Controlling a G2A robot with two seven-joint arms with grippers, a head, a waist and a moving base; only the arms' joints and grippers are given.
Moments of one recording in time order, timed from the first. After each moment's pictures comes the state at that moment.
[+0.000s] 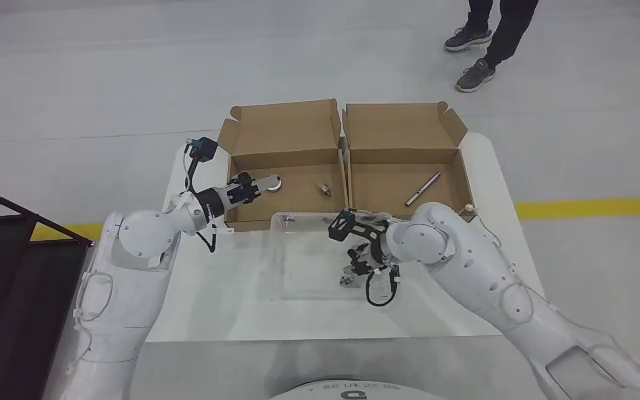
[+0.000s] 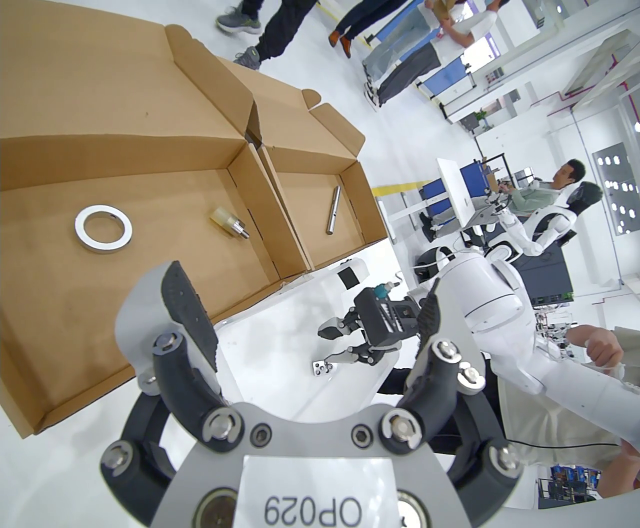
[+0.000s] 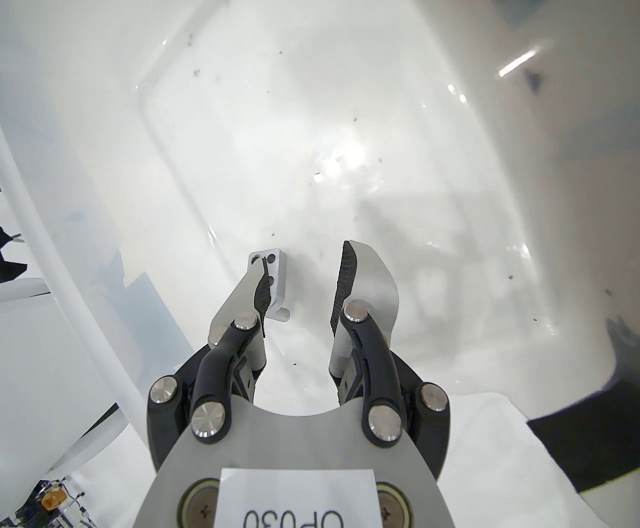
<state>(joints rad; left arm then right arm) 1.34 -1.12 -1.45 -1.73 0.23 -0.11 -0.90 -1.10 -1.09 0.83 -1.59 -0.61 -0.28 1.21</state>
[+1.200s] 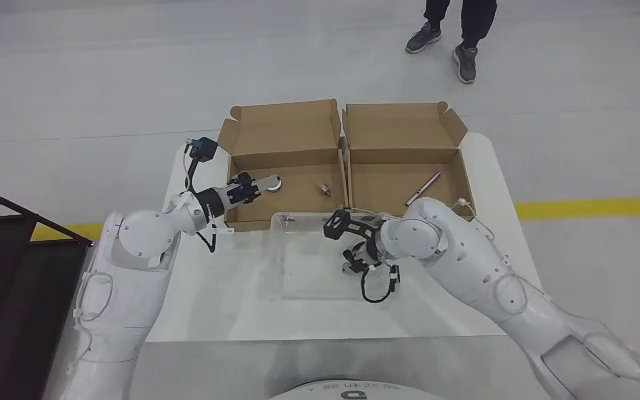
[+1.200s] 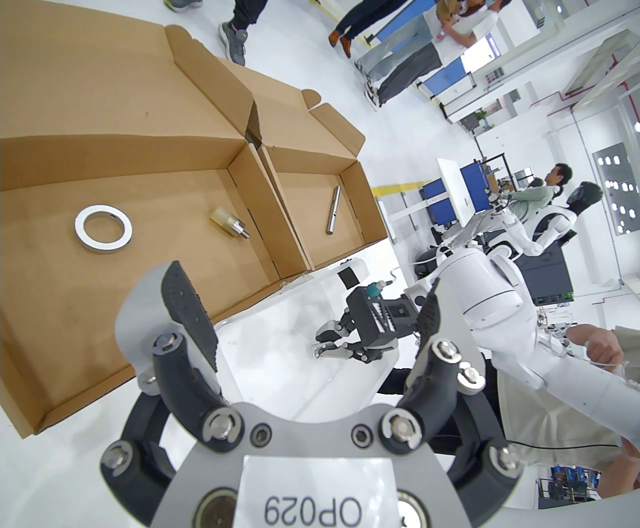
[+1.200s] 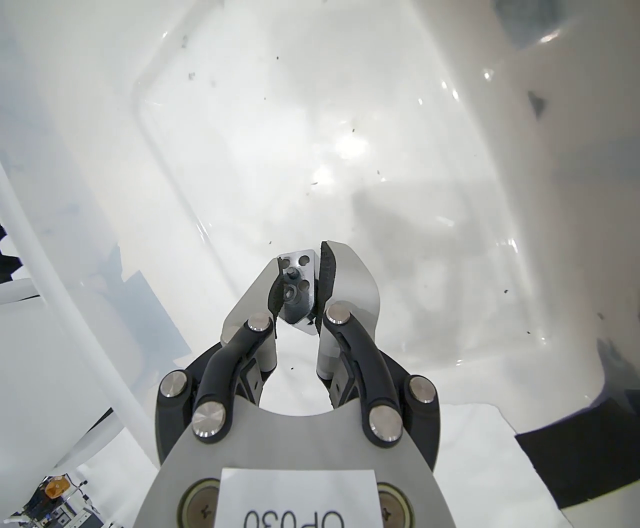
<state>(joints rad) 1.34 -1.12 -1.45 -1.73 0.23 -0.11 -0.90 -1.04 -1.10 0.77 -1.55 -0.57 -0.27 1.22</state>
